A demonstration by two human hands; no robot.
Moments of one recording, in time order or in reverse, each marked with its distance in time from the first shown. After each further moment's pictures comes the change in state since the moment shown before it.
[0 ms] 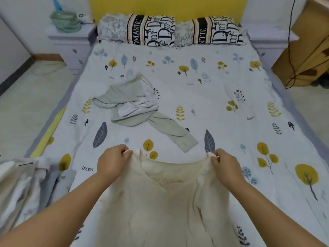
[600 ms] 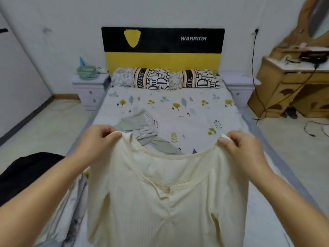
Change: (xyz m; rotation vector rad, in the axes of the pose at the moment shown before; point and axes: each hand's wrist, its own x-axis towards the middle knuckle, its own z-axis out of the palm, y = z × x) left_hand -0.162 0.074 -0.253 -0.340 0.154 0.290; right_hand -0.201 -0.087 -0.221 0.235 0.312 -0.321
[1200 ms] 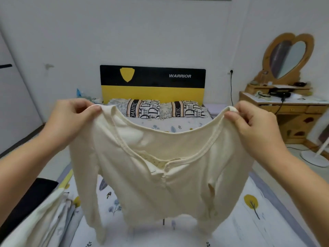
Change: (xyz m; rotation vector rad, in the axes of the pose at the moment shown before) left_hand -0.017 0.099 -0.097 -0.148 0.338 0.195; right_hand -0.020 -0.094 -0.115 -0.059 0.350 -0.358
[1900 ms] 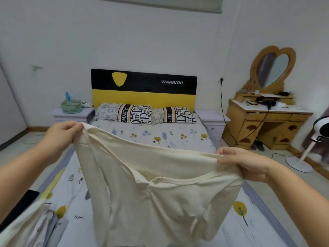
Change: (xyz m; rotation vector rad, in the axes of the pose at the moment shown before) left_hand 0.032 -0.078 0.032 -0.275 -0.107 -0.289; right_hand 0.002 0.088 0.002 0.646 -0.897 0.770
